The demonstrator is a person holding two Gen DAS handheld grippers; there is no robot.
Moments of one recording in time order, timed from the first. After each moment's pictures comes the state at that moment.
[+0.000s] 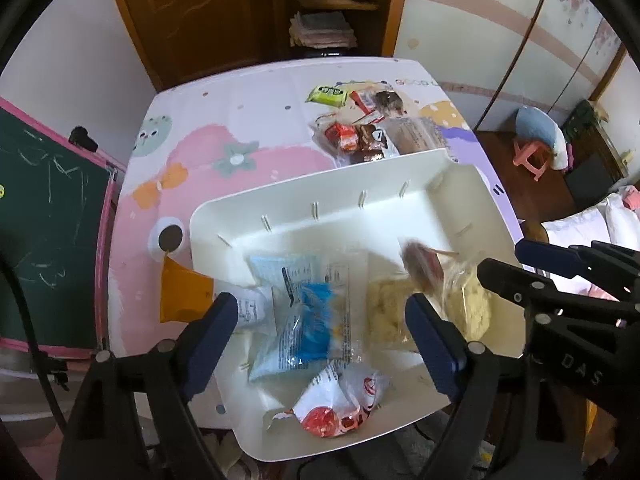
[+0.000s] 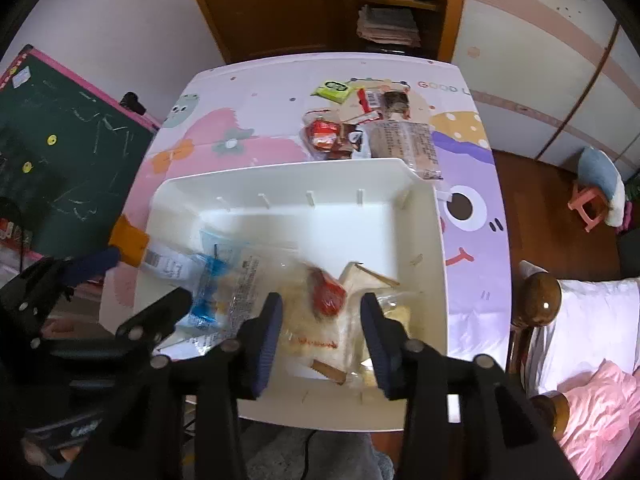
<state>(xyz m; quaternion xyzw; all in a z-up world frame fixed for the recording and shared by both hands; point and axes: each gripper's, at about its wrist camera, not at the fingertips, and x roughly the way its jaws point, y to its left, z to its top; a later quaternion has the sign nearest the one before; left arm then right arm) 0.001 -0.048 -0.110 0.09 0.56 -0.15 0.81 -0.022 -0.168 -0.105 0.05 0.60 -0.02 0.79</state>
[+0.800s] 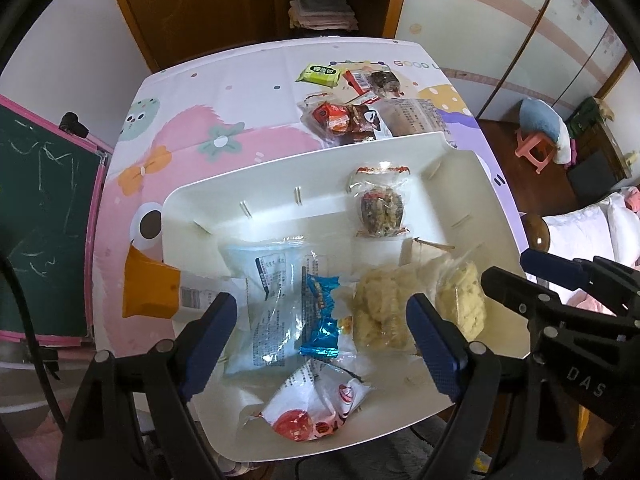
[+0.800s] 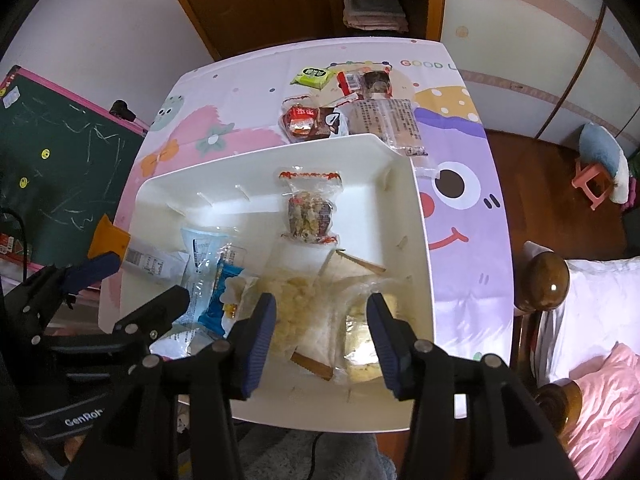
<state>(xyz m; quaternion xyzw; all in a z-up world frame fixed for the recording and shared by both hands) 0.007 -0.068 -0.128 0.08 0.59 -0.15 0.79 -0.030 -0.196 -0.120 0.08 0.61 -0.02 0.79</state>
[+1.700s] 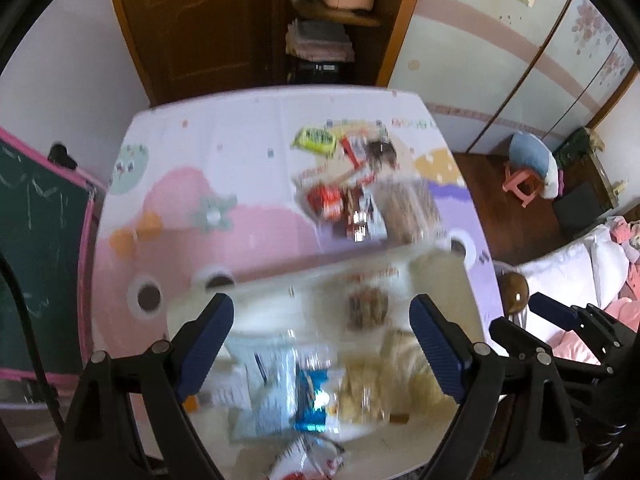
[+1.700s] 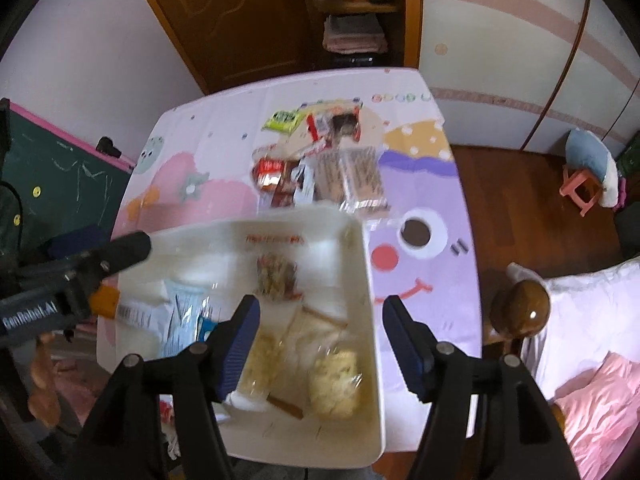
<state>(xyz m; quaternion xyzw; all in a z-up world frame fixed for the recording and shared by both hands) 0.098 -0.085 -0.076 0.04 0.56 -0.17 0.81 0.008 -0.239 -0.091 0.08 0.58 -0.05 0.81</state>
